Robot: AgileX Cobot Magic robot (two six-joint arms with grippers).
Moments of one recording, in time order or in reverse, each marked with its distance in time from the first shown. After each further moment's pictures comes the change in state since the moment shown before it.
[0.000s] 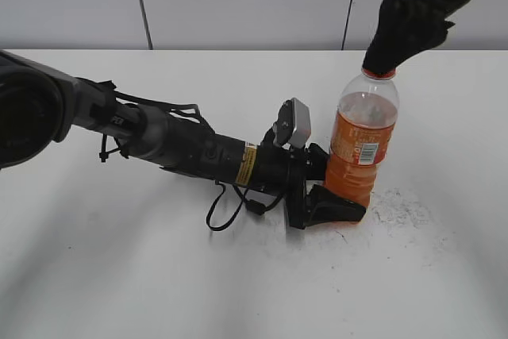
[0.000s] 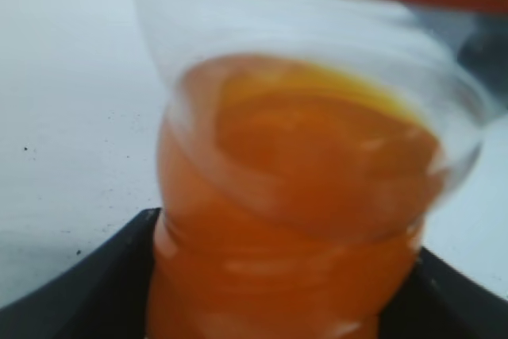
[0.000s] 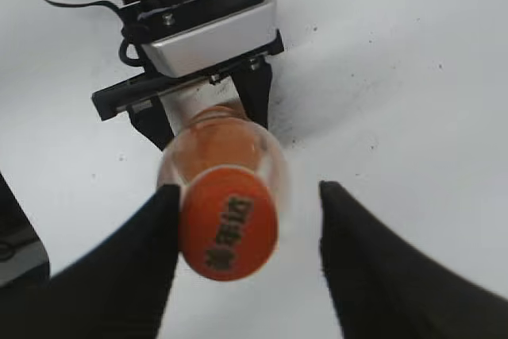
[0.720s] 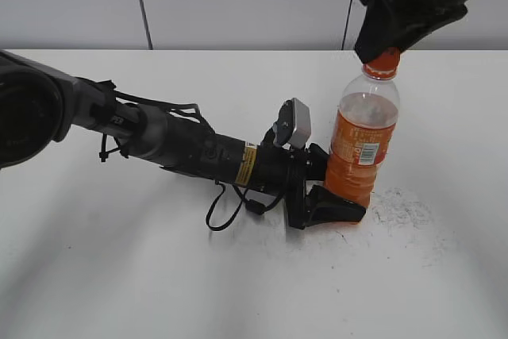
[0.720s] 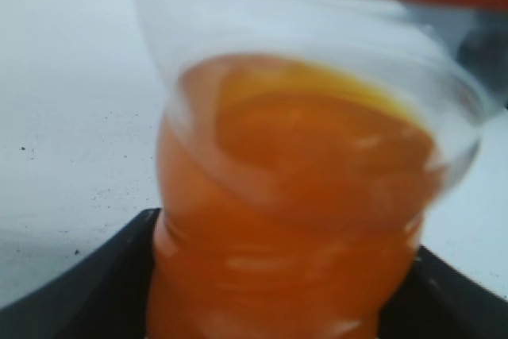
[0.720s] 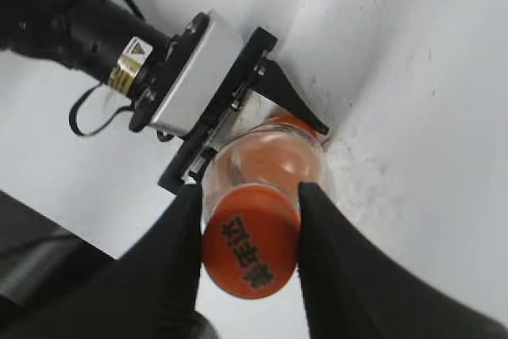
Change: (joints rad) left arm 0.000 0.000 0.000 0.008 -0.001 0.000; right arm 0.000 0.000 0.001 0.008 -0.002 0.663
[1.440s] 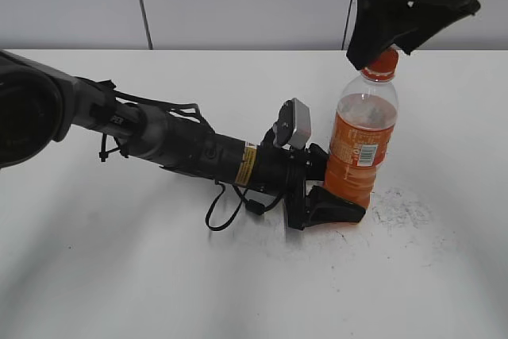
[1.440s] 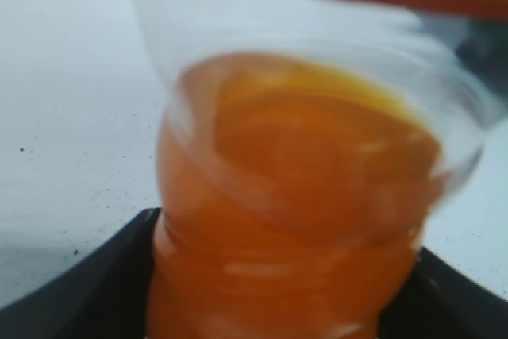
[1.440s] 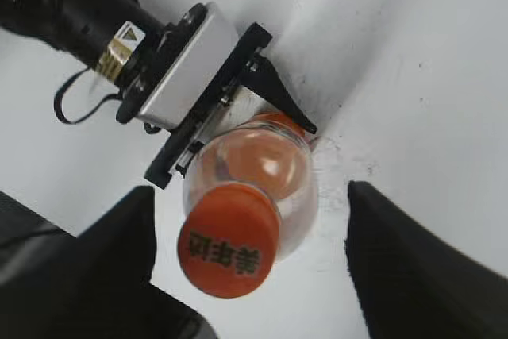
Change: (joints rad) left arm 0.000 -0.001 -0.001 0.006 0.000 0.003; right arm 0.000 0.000 0.000 -0.001 0.002 -0.122
